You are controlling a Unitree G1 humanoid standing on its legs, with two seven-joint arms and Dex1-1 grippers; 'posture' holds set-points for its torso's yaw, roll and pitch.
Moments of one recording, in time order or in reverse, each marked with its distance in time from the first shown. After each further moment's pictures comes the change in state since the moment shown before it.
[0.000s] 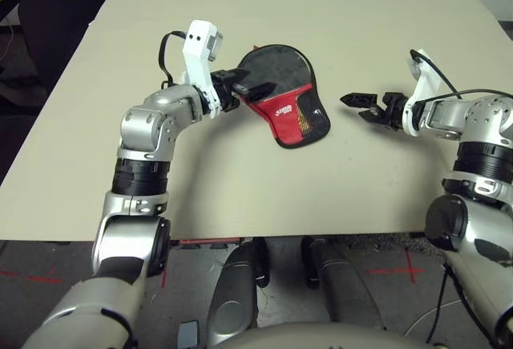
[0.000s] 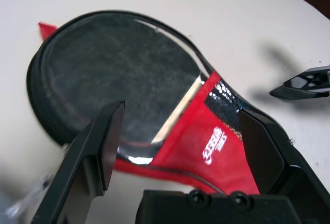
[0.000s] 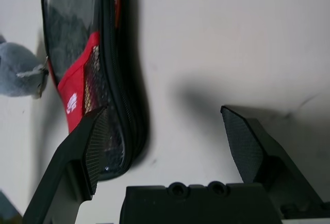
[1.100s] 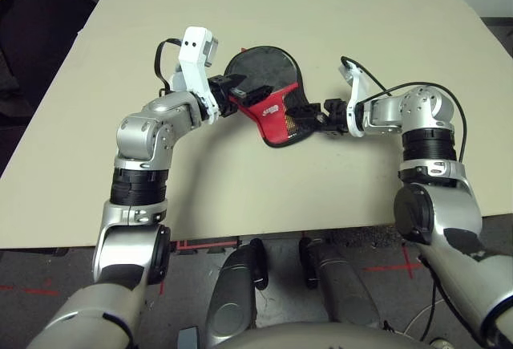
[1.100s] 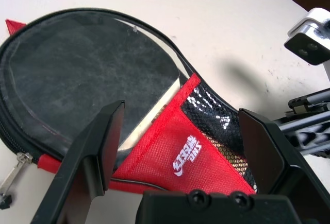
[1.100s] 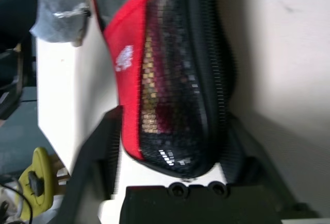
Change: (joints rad) left arm 0.019 -0.017 0.017 -0.031 -0.019 0.024 0.056; right arm -0.113 0.179 0.130 0.227 -0.007 -0.072 0.001
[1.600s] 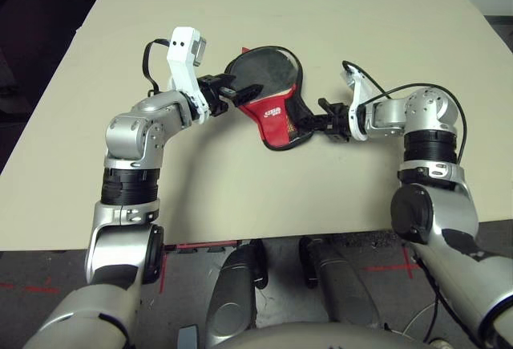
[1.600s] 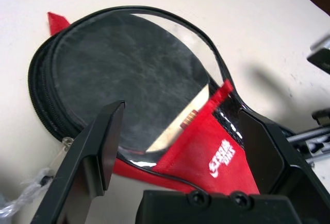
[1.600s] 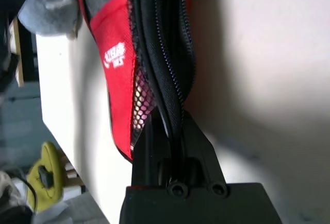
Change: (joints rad) left arm -0.001 0.018 0.025 0.024 0.001 -0.002 0.001; right arm 0.131 -0.026 0.019 -0.169 0.213 0.112 -0.110
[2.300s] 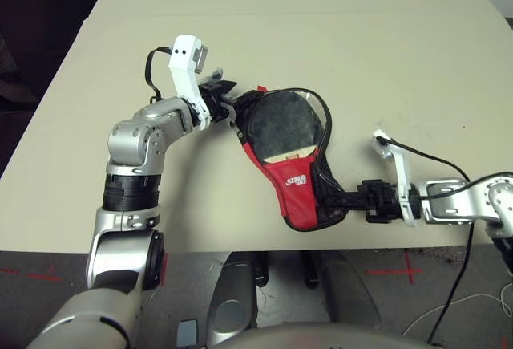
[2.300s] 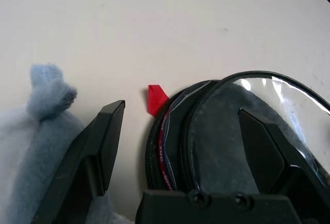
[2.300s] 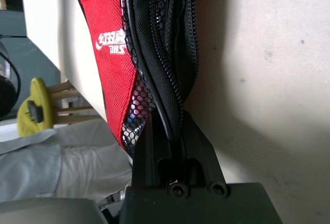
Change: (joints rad) left arm 0.038 -0.006 -0.011 -0.017 0.002 -0.005 -0.006; right arm 0.600 -0.633 0.520 -0.632 1.205 -0.389 -0.482
